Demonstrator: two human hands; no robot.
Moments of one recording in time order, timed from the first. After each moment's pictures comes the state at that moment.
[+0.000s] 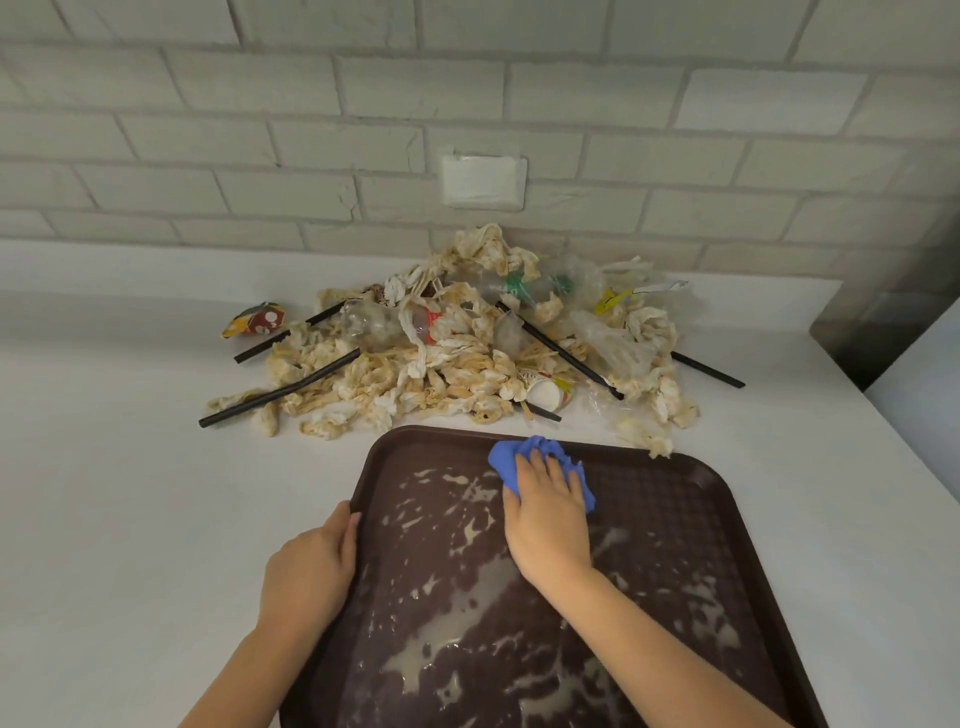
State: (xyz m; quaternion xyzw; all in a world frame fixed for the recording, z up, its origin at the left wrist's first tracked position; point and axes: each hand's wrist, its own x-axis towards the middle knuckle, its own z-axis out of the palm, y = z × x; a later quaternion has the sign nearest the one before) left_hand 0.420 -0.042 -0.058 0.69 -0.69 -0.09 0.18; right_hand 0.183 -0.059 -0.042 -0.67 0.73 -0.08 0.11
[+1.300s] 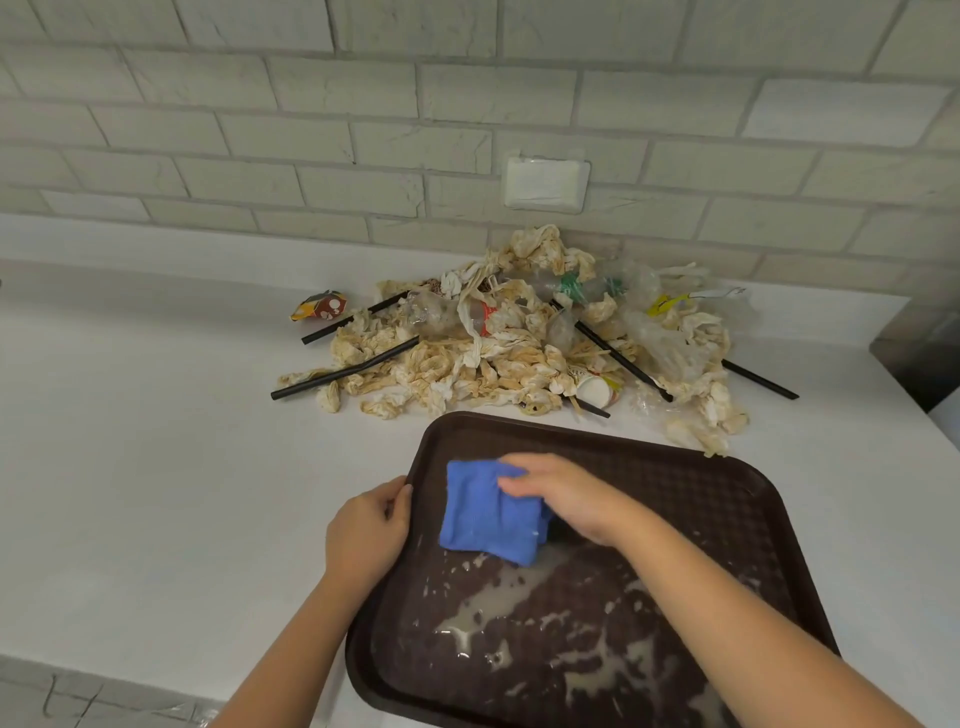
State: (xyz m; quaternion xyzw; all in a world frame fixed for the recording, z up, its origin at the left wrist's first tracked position) left_hand 0.425 -0.043 -0.053 0.71 -0.61 -0.21 0.27; right_hand 0.205 -0.066 0.008 -0.59 0.47 -0.23 0.62
